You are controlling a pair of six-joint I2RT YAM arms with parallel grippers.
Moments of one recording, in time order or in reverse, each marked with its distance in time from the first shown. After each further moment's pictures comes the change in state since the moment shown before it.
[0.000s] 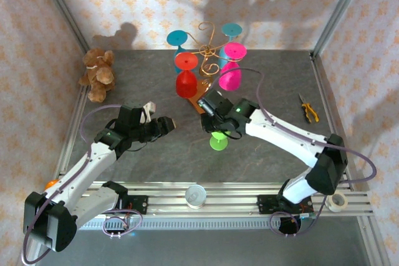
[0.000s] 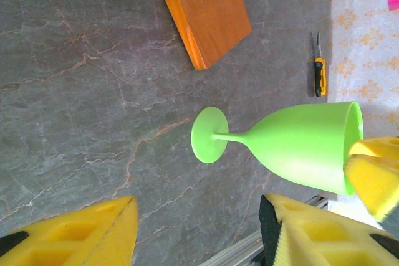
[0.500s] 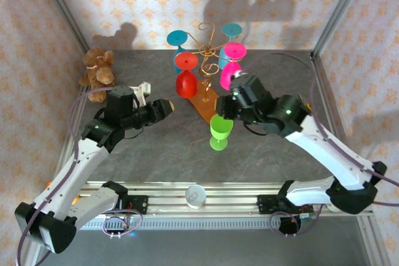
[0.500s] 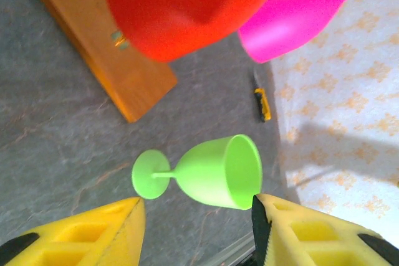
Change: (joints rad) left arm 0.000 -0.019 0.262 -0.084 -0.020 0.020; right arm -0.051 -0.261 0.167 -0.123 0.010 0.110
